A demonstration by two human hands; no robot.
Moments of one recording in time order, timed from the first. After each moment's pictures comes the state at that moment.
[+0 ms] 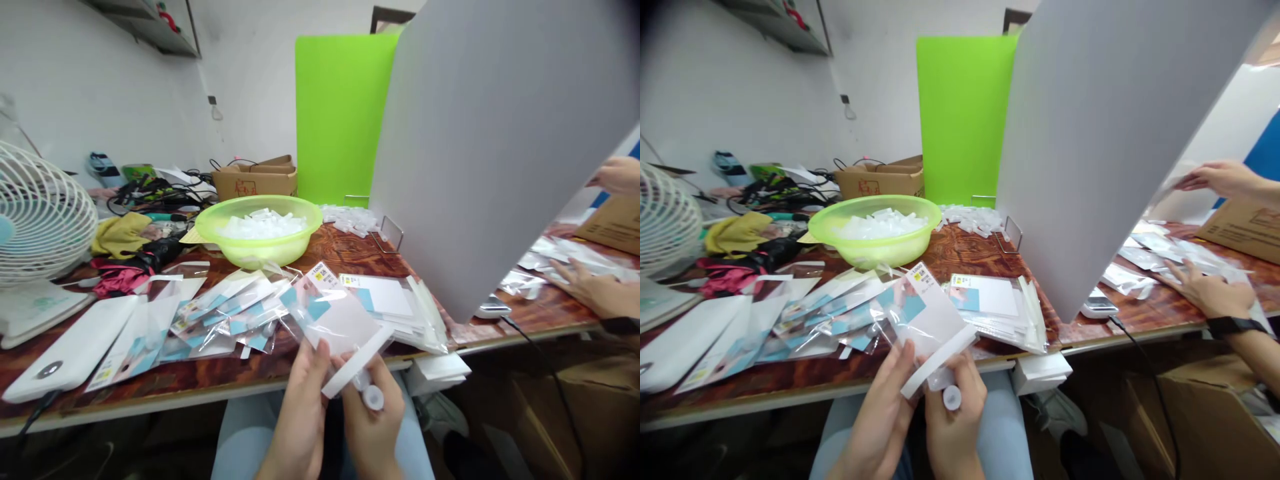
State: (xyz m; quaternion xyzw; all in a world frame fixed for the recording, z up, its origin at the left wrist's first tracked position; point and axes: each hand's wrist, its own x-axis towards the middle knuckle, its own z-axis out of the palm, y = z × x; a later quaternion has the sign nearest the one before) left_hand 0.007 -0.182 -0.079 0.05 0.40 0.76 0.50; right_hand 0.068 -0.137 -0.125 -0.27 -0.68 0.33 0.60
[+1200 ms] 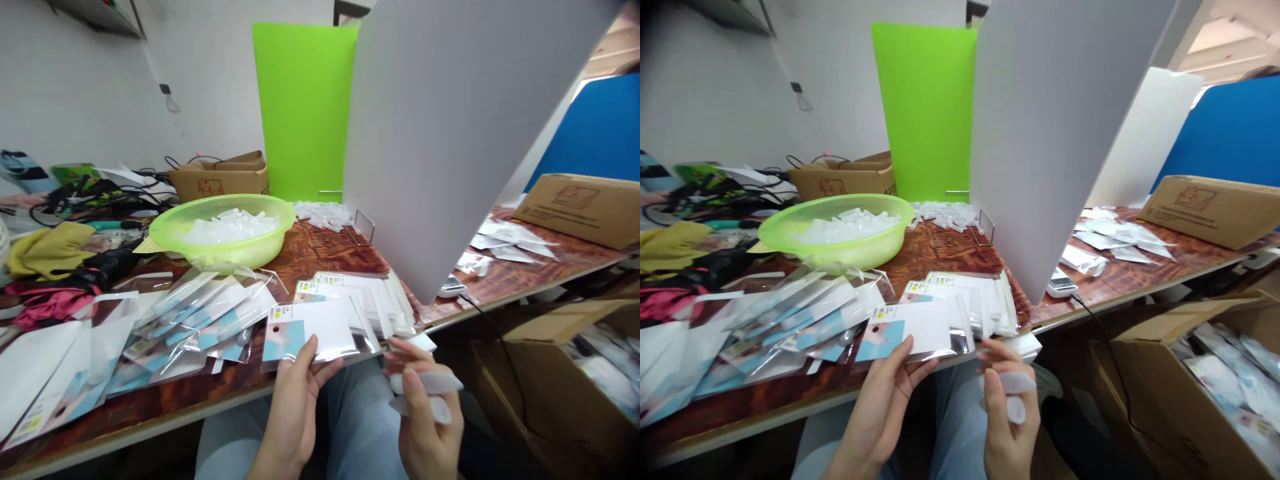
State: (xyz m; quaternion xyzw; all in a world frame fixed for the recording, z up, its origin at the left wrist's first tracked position) left_hand 0.006 -0.156 -0.090 0.04 0.44 0.76 0.48; right_hand 0.133 -0.126 -0.129 -0.34 -0.56 0.34 0.68
